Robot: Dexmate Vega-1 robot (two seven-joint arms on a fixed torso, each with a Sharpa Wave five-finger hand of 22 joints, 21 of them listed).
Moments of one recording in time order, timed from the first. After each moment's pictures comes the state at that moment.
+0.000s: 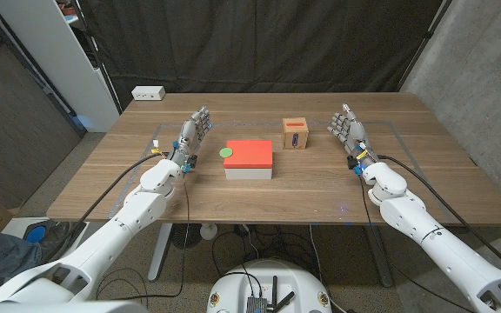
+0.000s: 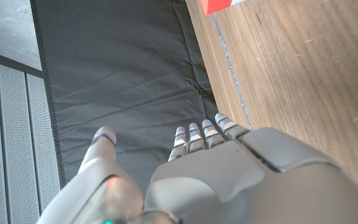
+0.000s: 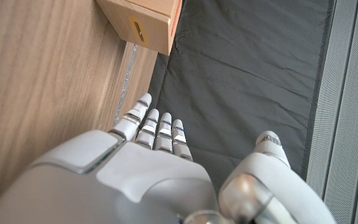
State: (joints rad) left arm 0.86 0.54 0.38 -1.34 -0.64 -0.28 -0.04; left_hand 0.09 -0.04 0.49 -0.16 0.18 0.07 0.01 0.19 0.17 0.03 -0.02 0.21 0.18 0.01 -0.03 0.20 0.17 0.02 -0.03 0.21 0.18; right arm -0.95 -0.55 -0.34 -1.45 0.64 0.29 -0.05; right_hand 0.15 -0.03 0.26 -0.10 0.19 0.08 0.12 0.19 0.18 0.13 0.10 0.19 0.27 0.06 0.07 0.20 0.44 0.28 0.05 0.21 0.17
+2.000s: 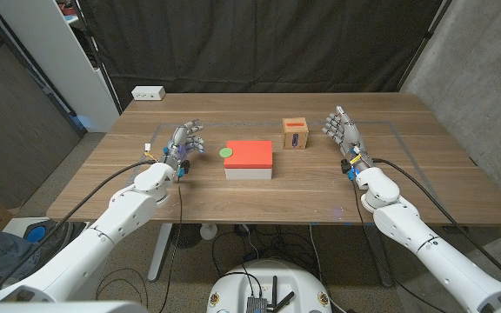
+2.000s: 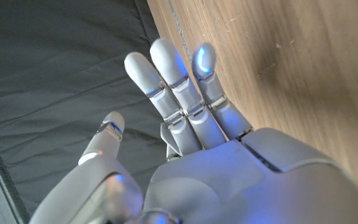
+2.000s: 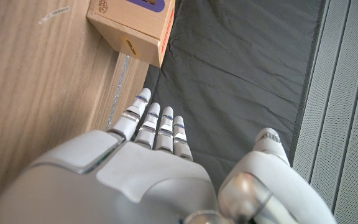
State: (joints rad) left arm 1.01 0.65 0.30 -1.68 -0.66 0.00 0.29; left_hand 0.19 -0.08 0.78 -0.17 0.19 0.52 0.04 0.19 0.19 1.41 -0.20 0.93 0.50 1.37 -0.22 1.06 0.55 0.94 -0.14 1.30 1.16; right arm -1.01 -0.53 -0.36 -1.53 0.57 0.32 -0.14; right_hand 0.16 0.00 0.26 -0.11 0.19 0.14 0.10 0.20 0.18 0.22 0.10 0.21 0.21 0.13 0.07 0.23 0.42 0.33 0.08 0.21 0.17
